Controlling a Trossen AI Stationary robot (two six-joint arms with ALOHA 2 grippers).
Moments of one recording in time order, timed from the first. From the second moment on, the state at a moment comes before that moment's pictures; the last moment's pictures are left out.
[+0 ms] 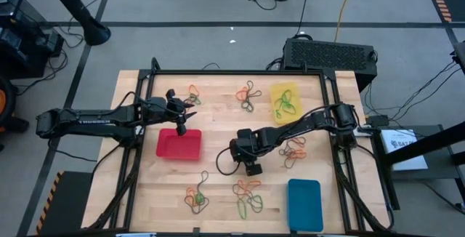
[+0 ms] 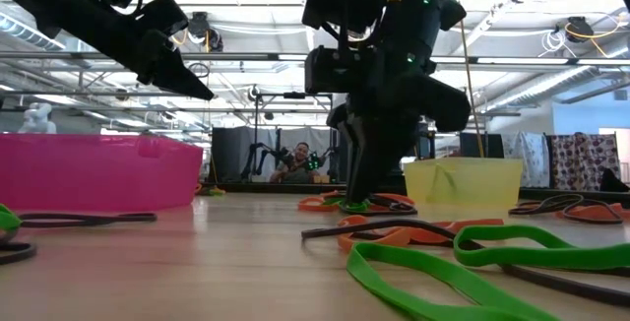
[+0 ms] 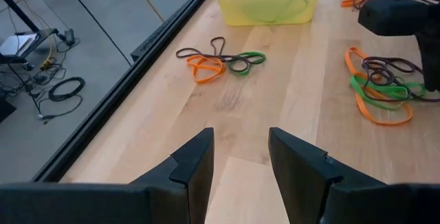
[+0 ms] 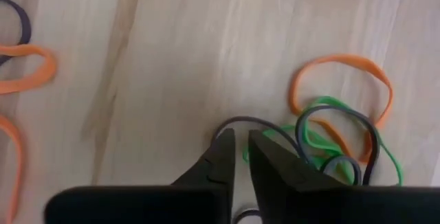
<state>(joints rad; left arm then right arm) 0.21 0.80 0.39 -0.03 -0.18 0.11 0.15 1.99 1.33 -0.55 0.03 -0.07</state>
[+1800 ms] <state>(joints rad) 0.21 0.80 0.39 -0.05 -0.19 0.04 -0.01 1.99 1.84 -1.56 0.00 0.13</state>
